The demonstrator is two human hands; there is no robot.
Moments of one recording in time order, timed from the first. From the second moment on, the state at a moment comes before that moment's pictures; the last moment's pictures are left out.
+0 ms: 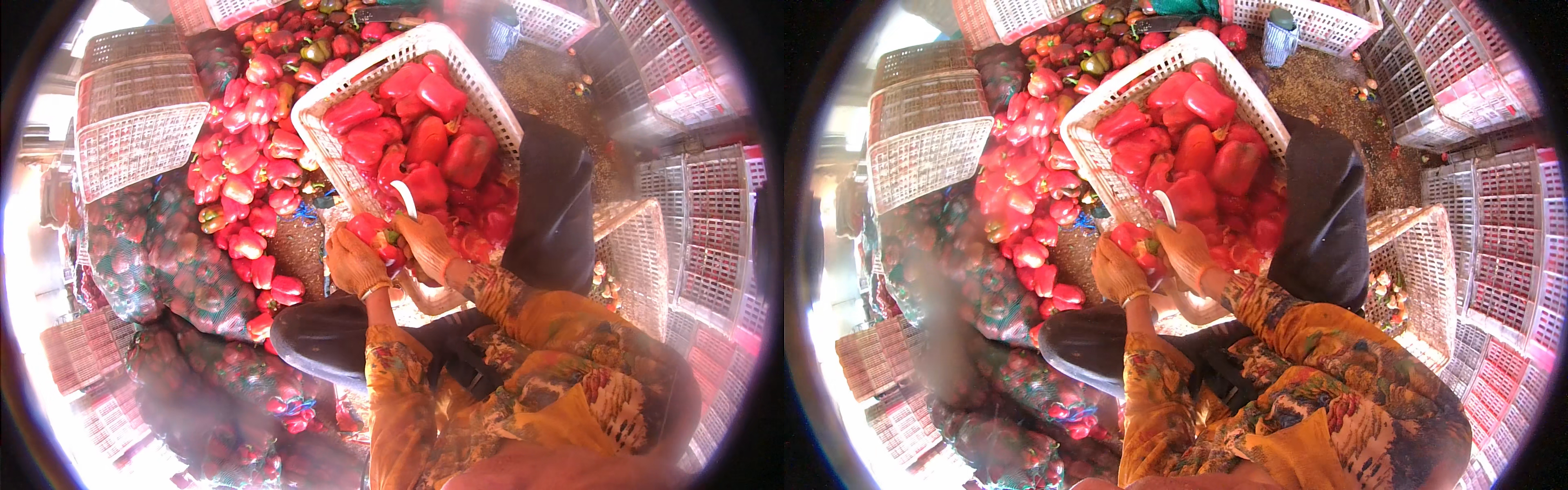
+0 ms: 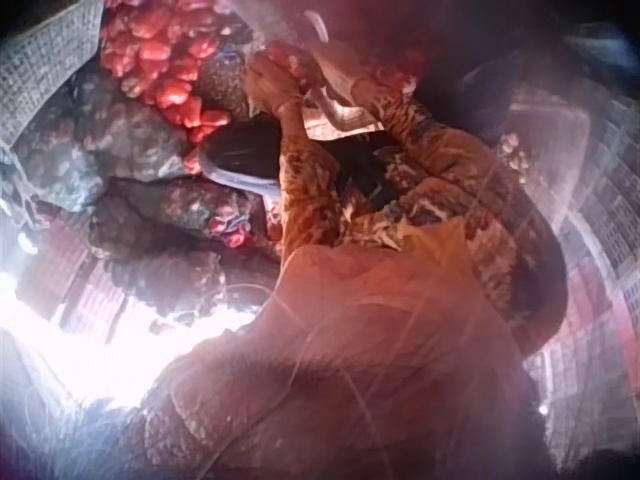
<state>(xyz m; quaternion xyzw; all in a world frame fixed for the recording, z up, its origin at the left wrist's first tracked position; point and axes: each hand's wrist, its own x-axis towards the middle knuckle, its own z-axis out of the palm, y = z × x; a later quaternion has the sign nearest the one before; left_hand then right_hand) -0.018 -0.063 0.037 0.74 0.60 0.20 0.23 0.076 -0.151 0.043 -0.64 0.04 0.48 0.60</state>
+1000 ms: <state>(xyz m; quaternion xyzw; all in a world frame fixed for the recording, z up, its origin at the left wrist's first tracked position) -0.072 -0.058 0.026 0.48 0.41 0.33 0.70 0.163 -0.394 0.227 -0.91 -0.19 0.00 0.36</state>
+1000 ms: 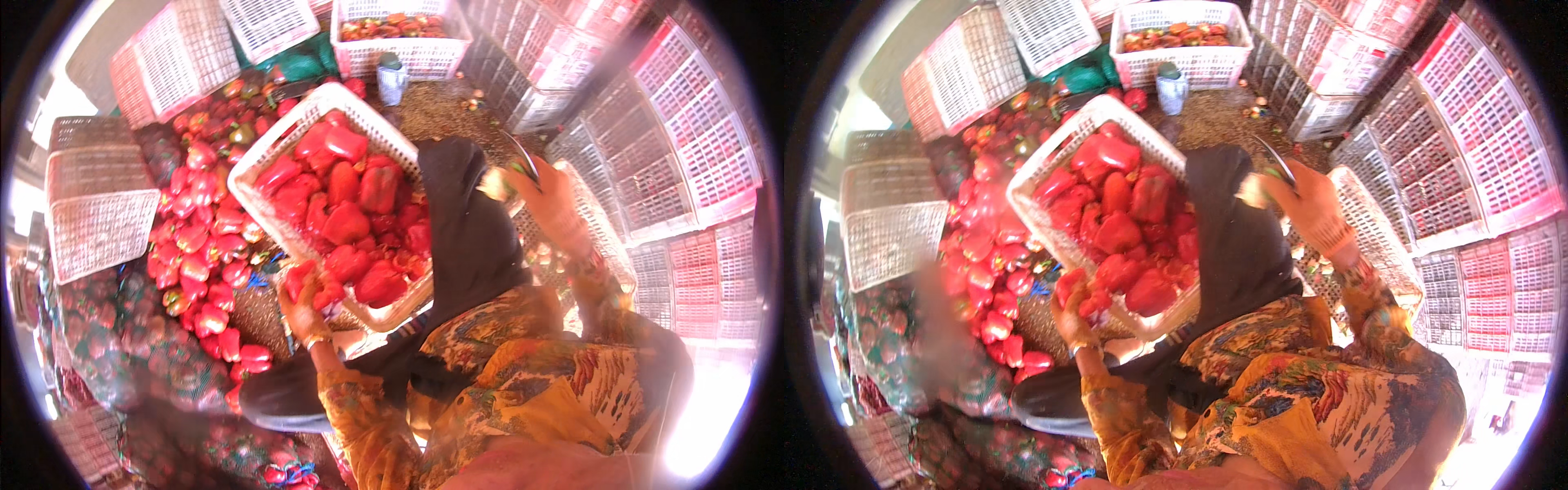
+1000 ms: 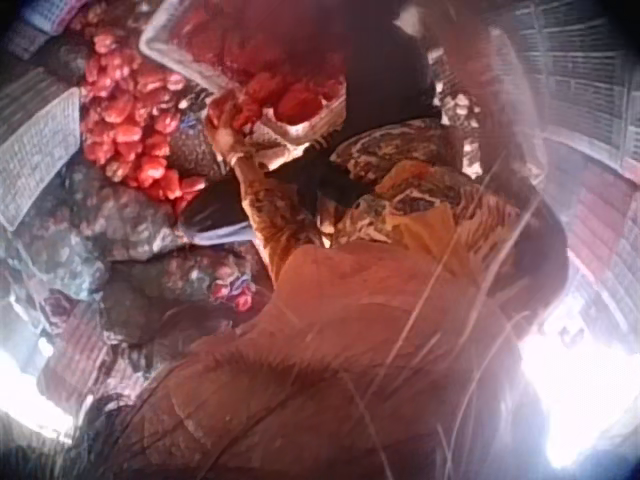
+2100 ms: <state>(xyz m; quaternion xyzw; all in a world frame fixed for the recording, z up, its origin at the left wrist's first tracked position) -0.040 -0.023 0.026 0.31 0.63 0.47 0.53 0.144 -0.203 -0.007 -0.90 -0.31 0.22 0.22</state>
